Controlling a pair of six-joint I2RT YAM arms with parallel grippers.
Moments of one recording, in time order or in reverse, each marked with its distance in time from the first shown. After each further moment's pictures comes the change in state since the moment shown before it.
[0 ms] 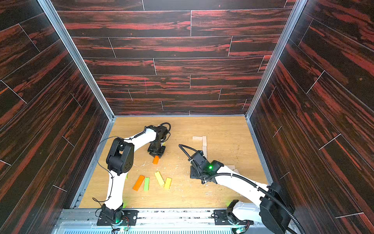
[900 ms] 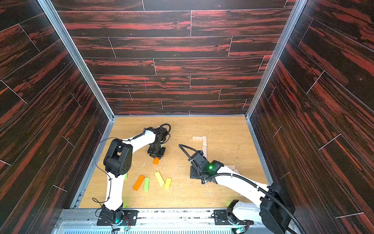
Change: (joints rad) left arm -0.013 -0.055 -0.088 0.055 0.001 -0.010; right arm 0.000 -0.002 0.000 -0.002 -0.003 0.000
